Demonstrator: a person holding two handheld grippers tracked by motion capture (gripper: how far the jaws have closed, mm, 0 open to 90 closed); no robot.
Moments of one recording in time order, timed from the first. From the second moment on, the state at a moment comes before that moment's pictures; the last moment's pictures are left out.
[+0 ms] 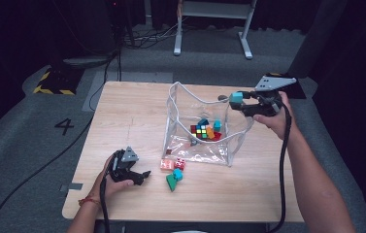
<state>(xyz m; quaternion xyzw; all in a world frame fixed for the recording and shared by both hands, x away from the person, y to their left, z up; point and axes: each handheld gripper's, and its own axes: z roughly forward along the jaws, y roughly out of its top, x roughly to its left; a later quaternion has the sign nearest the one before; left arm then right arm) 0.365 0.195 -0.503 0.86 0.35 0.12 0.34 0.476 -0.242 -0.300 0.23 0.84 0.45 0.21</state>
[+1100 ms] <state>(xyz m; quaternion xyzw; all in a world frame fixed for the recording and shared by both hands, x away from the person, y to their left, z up) 0.365 0.195 -0.503 0.86 0.35 0.12 0.34 0.500 -0.191 -0.330 0.19 0.94 0.27 0.14</state>
